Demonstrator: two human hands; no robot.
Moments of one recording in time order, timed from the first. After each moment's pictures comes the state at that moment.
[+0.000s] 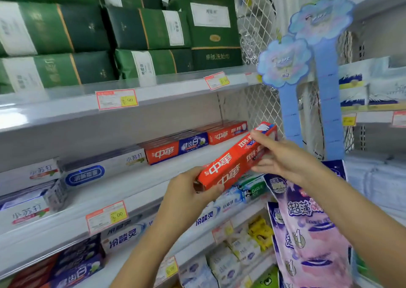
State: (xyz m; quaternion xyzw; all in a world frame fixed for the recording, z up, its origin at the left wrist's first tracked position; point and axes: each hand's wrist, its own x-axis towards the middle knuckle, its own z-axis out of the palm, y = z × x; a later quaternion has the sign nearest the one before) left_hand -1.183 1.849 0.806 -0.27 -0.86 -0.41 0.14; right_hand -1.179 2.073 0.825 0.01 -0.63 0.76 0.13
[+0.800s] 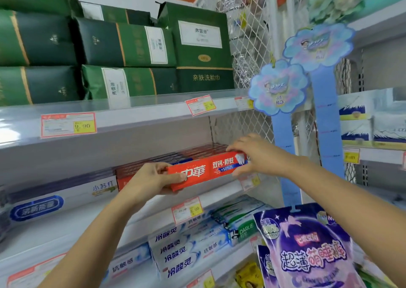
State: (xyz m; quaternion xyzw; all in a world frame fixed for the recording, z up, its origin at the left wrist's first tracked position) left_hand -1.304 1.870 0.867 -0.22 -0.81 -0.54 0.01; right_hand -1.285 2.145 0.879 0.16 -0.95 0.05 0.24
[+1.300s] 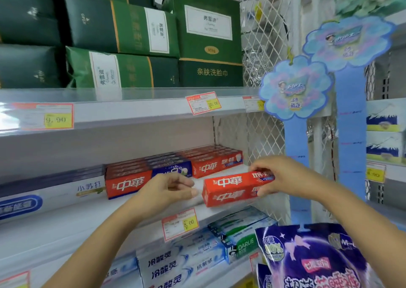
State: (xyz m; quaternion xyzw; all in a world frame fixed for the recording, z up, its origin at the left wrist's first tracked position) left_hand -1.334 1.892 0.845 -0.26 -0.88 -0.40 0.02; right_hand -1.306 2.190 0.854 0.16 -0.95 0.19 0.17
